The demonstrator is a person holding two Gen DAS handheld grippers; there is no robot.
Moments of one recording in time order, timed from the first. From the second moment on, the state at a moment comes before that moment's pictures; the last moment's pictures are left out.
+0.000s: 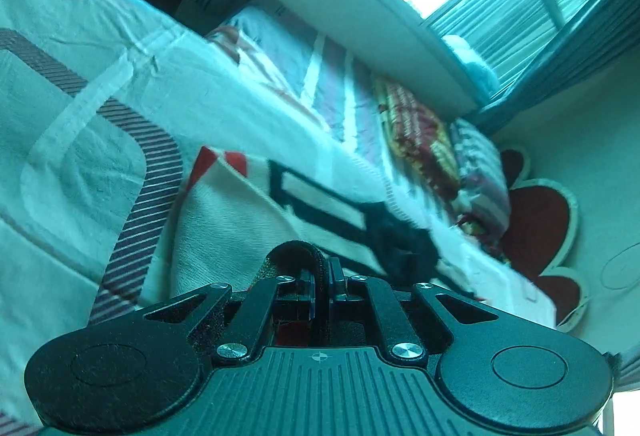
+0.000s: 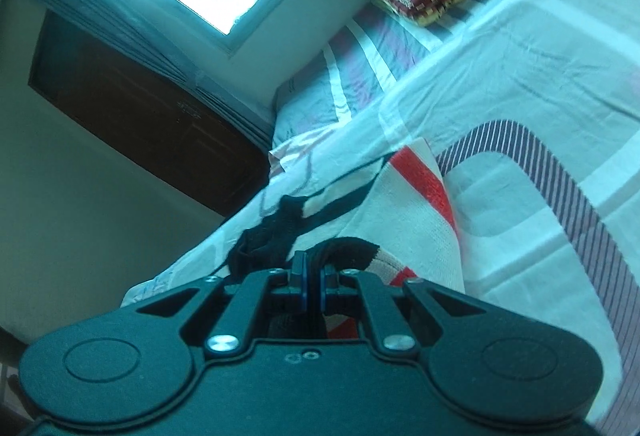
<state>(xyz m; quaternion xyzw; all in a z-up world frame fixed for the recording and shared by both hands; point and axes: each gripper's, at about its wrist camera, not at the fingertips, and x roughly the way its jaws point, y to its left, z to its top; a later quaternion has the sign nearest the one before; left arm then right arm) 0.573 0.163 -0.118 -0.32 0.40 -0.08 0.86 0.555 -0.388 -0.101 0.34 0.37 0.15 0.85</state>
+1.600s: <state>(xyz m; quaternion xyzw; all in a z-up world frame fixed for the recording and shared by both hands) 0.617 0.128 -0.090 -0.04 0.29 -0.10 0.95 0.607 -0.316 -0.083 -0.05 0.26 0.18 0.95</state>
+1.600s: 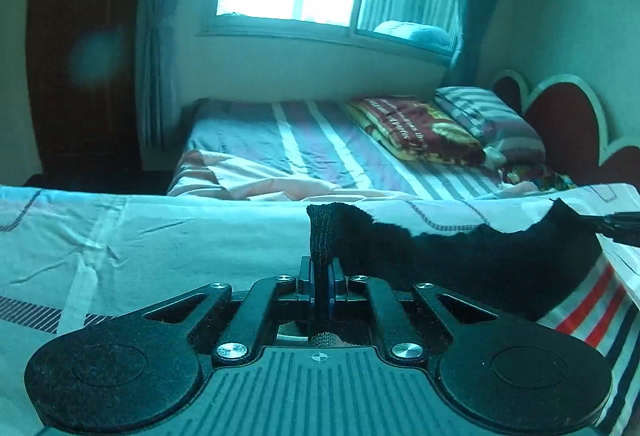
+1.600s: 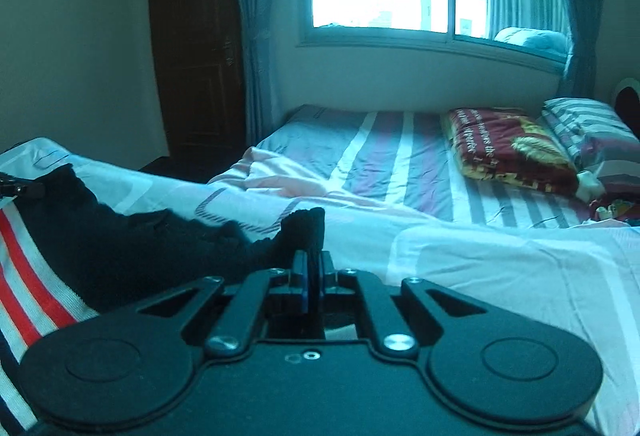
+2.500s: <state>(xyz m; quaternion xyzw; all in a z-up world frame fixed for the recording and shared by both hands) 0.594 -0.002 -0.098 0.01 0.31 -0.16 0.94 0.580 -0.203 -0.115 -0.12 0.31 0.25 0.91</state>
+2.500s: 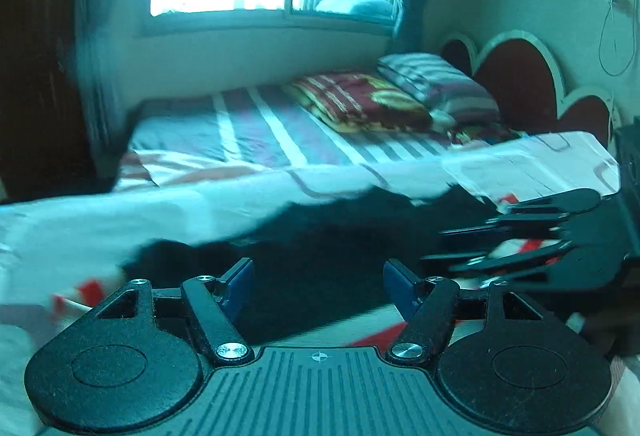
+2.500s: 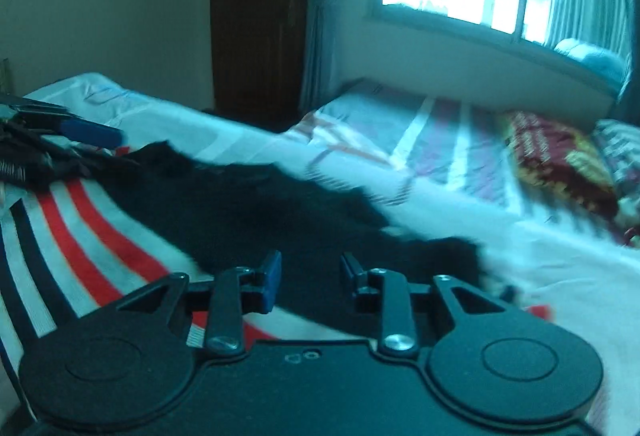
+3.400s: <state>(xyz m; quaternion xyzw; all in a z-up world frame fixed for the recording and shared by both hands) 0.542 0.006 -0.124 0.04 0.30 -0.08 0.95 0.521 -0.208 -0.118 -0.10 0.28 0.22 0.93</state>
